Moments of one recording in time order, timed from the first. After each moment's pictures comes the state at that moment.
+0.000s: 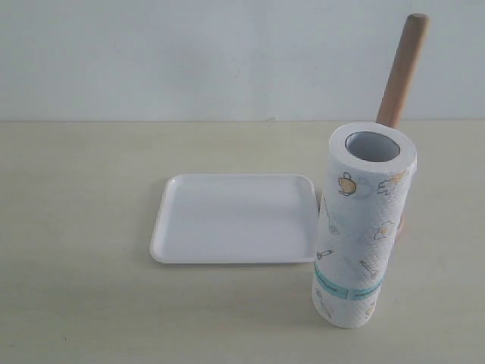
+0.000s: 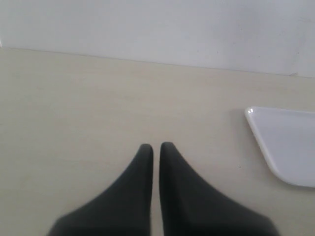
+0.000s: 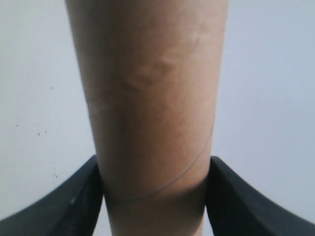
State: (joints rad) left arm 0.01 0.00 0.00 0.08 0.31 -0.18; right arm -0.10 0.90 -0.73 -0.80 -0.81 0.67
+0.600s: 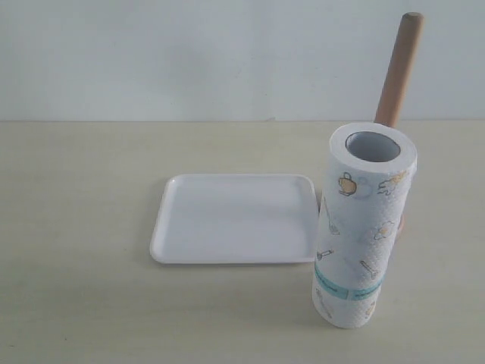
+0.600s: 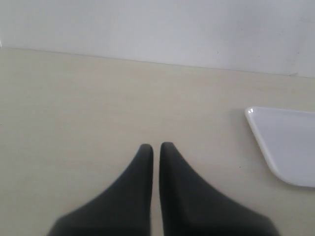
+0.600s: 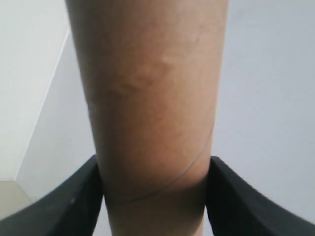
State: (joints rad) left arm 0.01 0.00 0.00 0.08 0.31 -0.18; right arm -0.09 0.86 -1.00 -1.34 -0.85 1.21
